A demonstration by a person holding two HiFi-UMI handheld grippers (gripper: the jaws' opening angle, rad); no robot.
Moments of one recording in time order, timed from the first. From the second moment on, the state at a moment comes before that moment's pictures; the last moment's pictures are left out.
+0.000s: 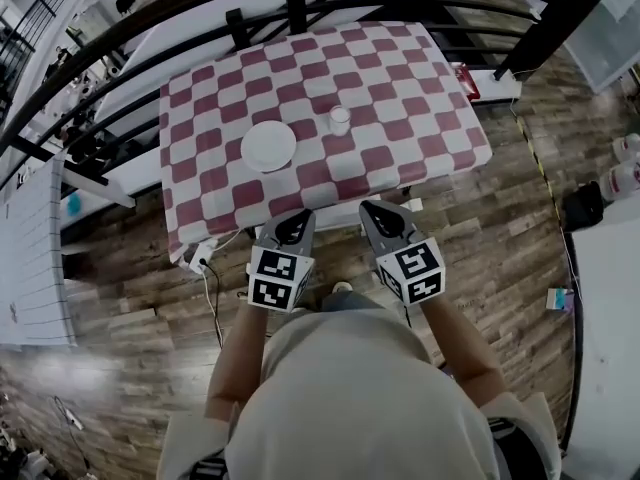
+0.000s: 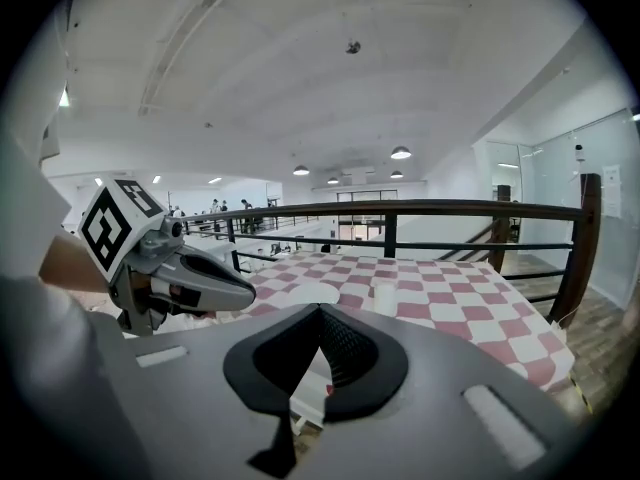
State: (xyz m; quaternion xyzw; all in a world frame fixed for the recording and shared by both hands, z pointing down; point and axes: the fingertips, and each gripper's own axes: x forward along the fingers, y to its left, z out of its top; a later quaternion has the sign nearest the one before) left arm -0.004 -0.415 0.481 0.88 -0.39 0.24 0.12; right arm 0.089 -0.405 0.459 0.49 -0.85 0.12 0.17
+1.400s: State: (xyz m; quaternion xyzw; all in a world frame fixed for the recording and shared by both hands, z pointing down) left arm 0.037 -0.399 0.566 0.85 -0.12 0.52 -0.05; right arm 0.075 -0.401 0.549 0.16 -0.88 0.05 0.45
